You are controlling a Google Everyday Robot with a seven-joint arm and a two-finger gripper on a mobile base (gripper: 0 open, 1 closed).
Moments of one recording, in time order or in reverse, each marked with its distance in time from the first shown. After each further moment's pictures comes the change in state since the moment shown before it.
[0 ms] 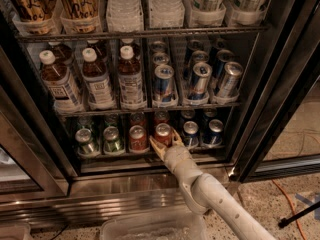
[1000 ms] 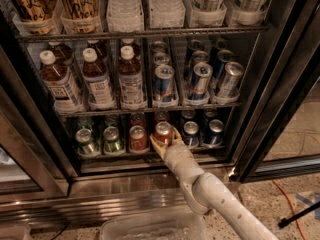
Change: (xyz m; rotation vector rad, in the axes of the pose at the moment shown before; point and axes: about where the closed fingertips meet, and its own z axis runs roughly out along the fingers) arm -0.023 -0.002 -0.006 -0.003 -0.026 -0.008
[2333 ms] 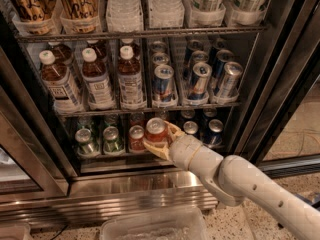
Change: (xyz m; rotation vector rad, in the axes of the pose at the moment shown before) arm -0.116 0.043 -0.054 -0.338 0.028 -0.084
